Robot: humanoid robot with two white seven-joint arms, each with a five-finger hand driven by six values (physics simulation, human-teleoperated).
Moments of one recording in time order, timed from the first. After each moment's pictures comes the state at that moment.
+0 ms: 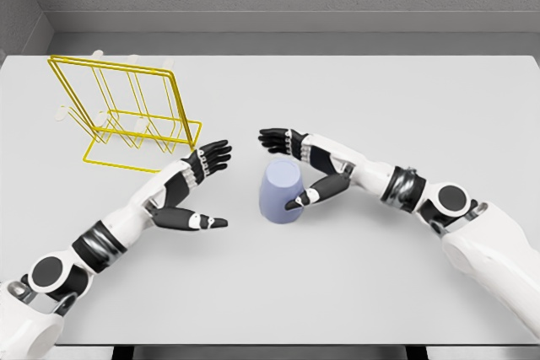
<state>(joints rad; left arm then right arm) -0.06 0.54 -0.49 -1.64 0.59 -0.21 -0.32 -0.50 -0.48 0.81 -1.26 -0.66 -0.34 0.57</state>
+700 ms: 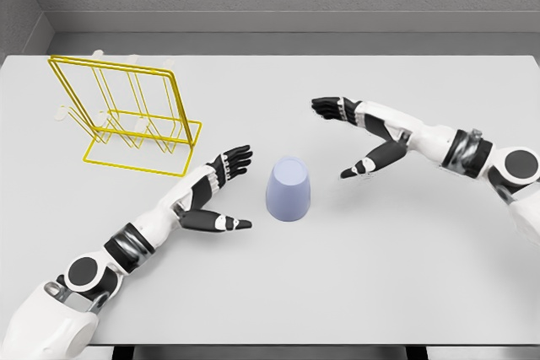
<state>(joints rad) -0.07 0.41 -0.49 -1.57 0.46 -0.19 -0.32 -0.65 -0.72 0.82 -1.28 -0.61 -0.36 0.57</state>
